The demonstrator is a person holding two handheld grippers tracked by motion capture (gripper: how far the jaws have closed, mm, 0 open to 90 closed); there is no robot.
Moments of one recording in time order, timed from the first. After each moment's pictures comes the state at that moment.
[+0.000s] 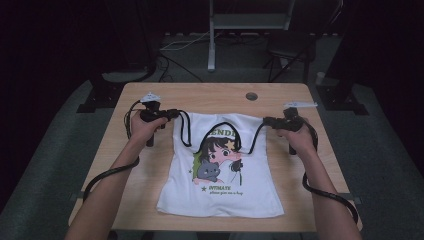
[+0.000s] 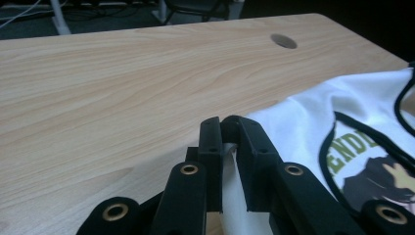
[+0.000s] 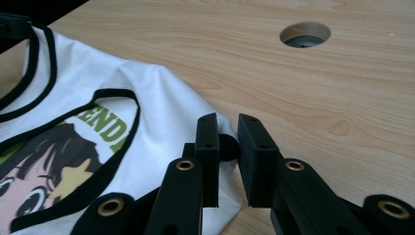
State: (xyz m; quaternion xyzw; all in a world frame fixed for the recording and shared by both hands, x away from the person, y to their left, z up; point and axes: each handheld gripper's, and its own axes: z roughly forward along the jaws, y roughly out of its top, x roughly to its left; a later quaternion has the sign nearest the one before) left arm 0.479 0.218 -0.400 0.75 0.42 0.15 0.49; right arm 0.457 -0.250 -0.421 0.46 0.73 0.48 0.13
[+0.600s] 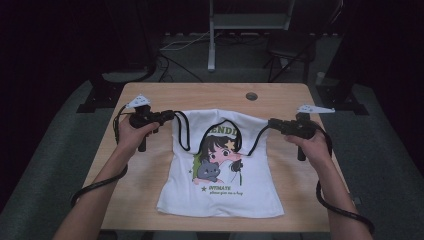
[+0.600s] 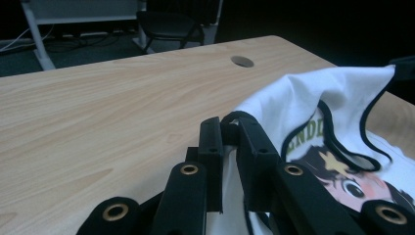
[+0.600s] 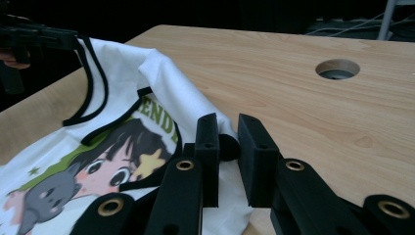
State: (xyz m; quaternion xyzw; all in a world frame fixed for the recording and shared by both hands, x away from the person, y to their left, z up) left arm 0.429 0.232 -0.374 0.75 0.37 0.16 0.53; right arm 0.407 -0.267 -0.393 0.40 0.73 0.55 0.11
